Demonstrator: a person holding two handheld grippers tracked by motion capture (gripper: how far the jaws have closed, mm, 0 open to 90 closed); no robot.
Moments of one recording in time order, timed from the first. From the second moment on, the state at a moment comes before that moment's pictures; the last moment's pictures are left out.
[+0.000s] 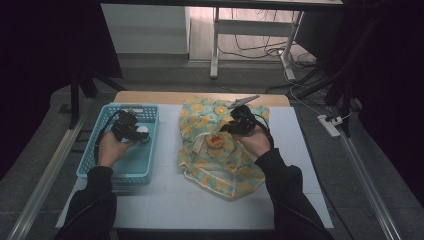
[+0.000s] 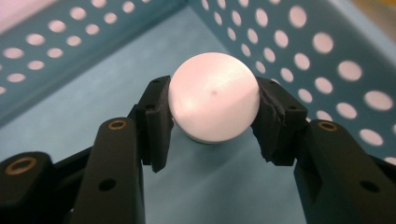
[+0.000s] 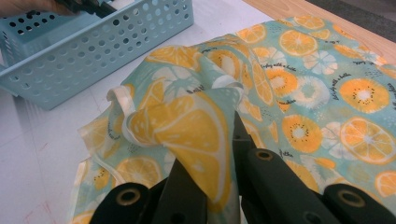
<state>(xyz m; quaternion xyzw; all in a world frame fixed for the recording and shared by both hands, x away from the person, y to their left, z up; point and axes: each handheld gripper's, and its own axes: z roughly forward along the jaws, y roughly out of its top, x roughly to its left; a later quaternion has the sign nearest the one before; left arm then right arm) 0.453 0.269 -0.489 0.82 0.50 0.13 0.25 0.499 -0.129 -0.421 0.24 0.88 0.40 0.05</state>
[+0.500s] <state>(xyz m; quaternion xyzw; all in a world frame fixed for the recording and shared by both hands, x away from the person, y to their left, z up) 0.434 0.266 -0.445 0.82 0.48 0.14 0.28 0.499 -0.129 -0.420 0.24 0.88 0.40 0.05</state>
